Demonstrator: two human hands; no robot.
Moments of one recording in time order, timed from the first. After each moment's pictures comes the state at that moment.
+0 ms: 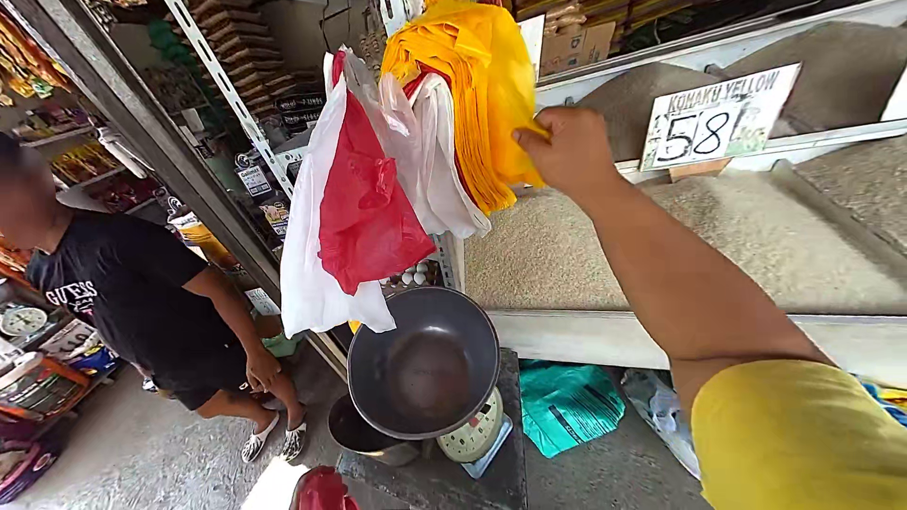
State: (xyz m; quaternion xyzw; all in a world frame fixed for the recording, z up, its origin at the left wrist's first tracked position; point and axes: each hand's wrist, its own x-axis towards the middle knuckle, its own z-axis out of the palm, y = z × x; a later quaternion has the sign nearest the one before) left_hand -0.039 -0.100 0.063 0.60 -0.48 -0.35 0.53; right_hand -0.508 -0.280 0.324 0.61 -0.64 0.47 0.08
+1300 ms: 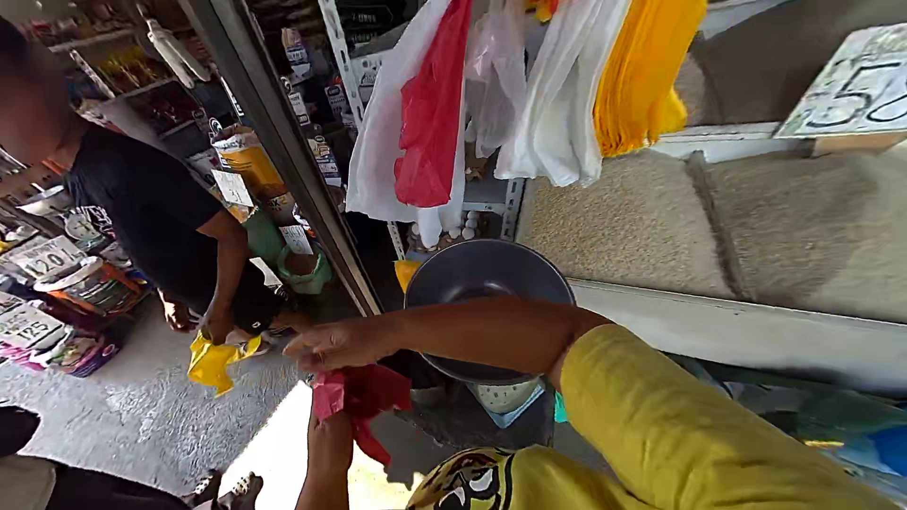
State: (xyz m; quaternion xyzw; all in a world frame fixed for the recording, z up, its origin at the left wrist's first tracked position) left_hand 0.011 -0.138 0.084 0.49 -0.46 -0.38 0.63; right_hand -0.109 -0.254 0.182 0.83 -0.10 0.18 -0.53
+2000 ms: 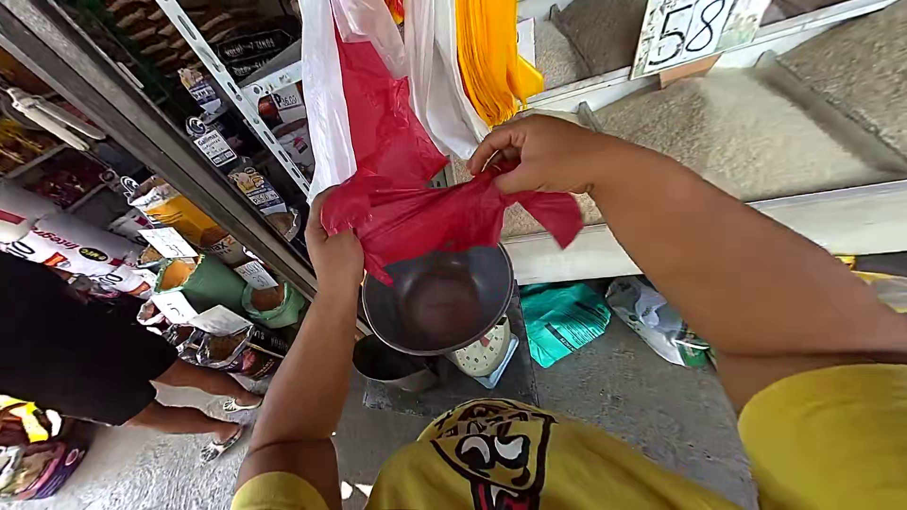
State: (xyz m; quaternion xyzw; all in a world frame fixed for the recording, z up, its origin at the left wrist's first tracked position) left_hand -0.134 -0.282 0.224 0.25 -0.66 -0.31 0.64; right_hand -0.414 -0.204 0.268 0.71 -0.53 0.40 -0.24
